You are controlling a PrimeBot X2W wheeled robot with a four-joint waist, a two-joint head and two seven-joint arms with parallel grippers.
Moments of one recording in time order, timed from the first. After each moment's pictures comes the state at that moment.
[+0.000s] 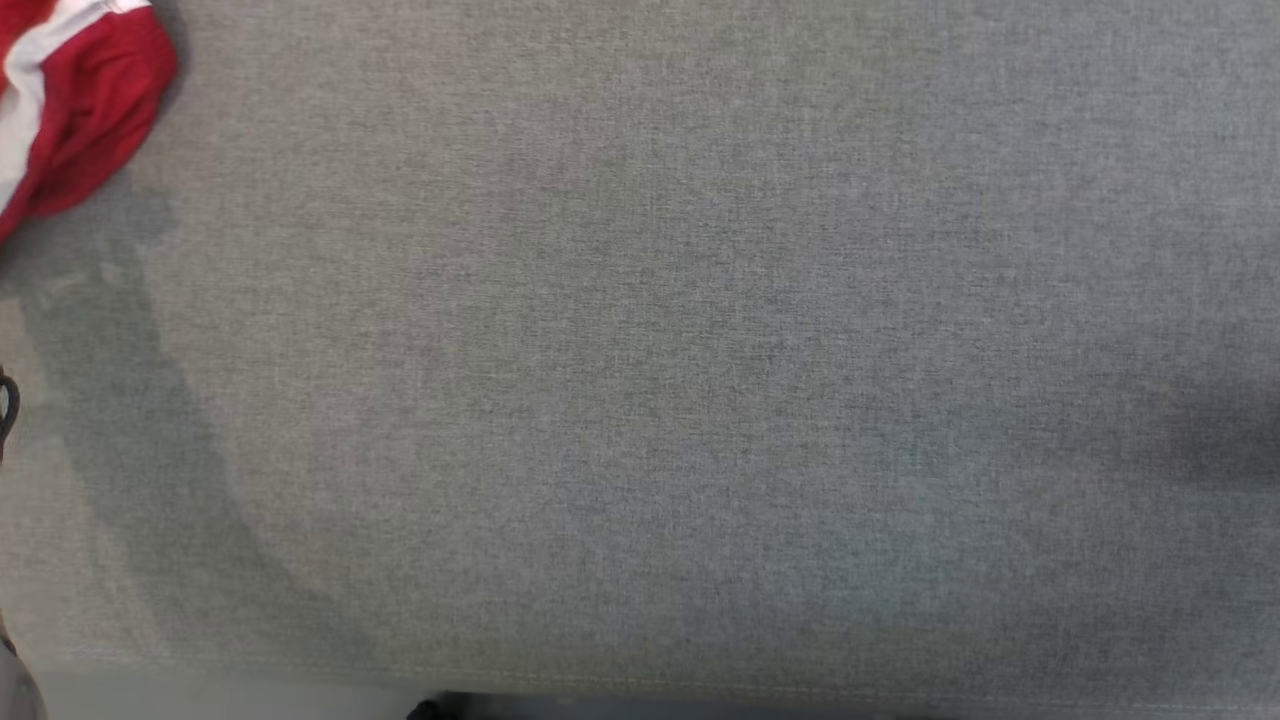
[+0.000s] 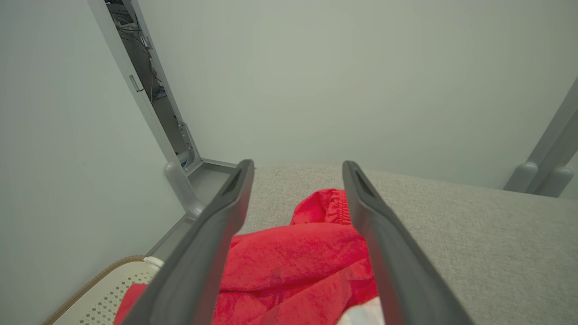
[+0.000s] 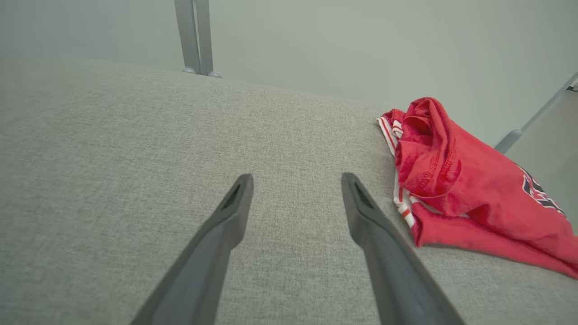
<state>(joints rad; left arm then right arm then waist) -0.98 0.39 0.05 0.76 -0.42 -0.09 -0.23 -0.04 -0.20 -0.37 -0.39 0.09 0.13 0.05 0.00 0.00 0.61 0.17</state>
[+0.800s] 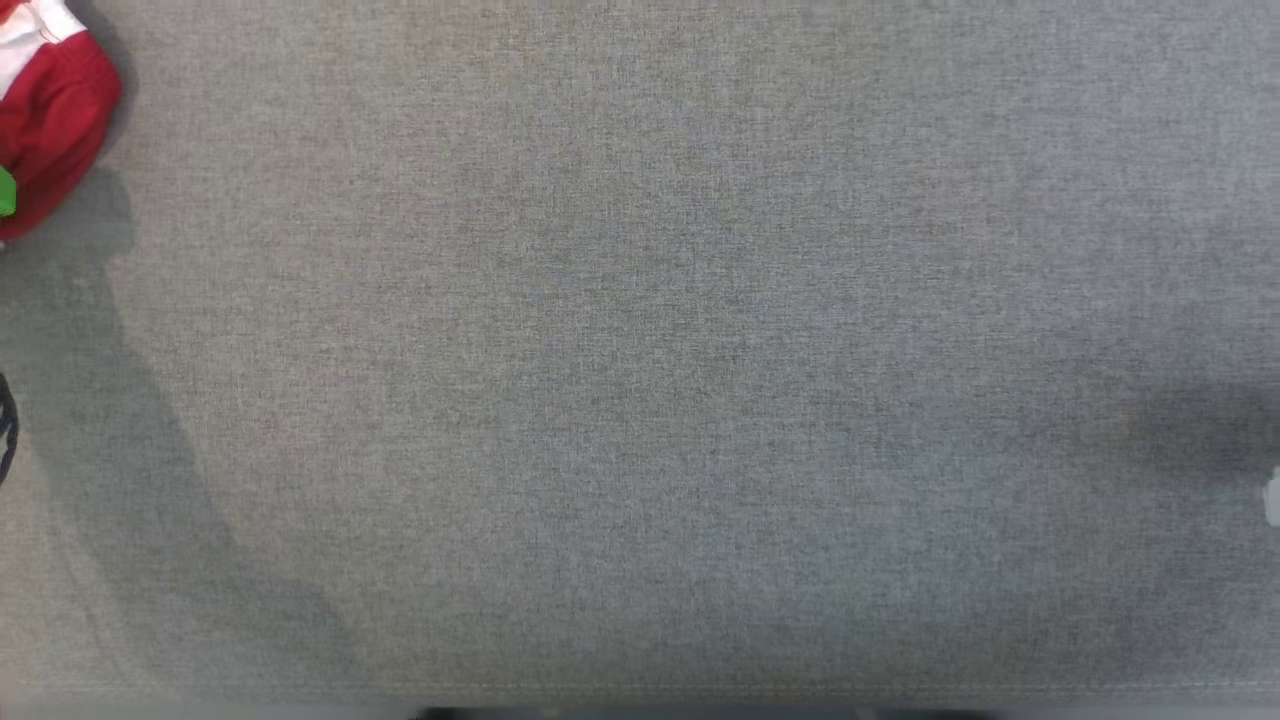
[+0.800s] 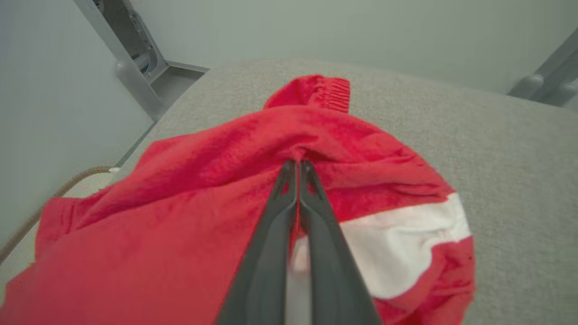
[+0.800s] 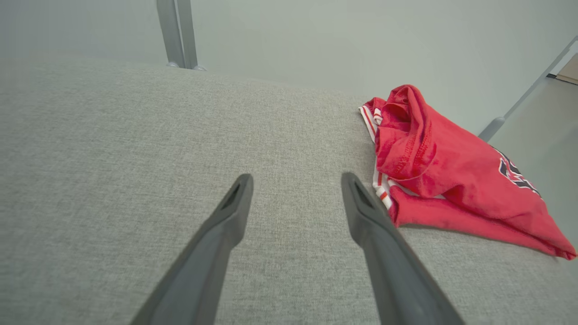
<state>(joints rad) -1.08 0.44 -0.12 1.02 -0.59 -0.13 -0.01 -0.07 -0.19 -0.36 -0.36 0.09 0.13 0.05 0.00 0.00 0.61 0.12</state>
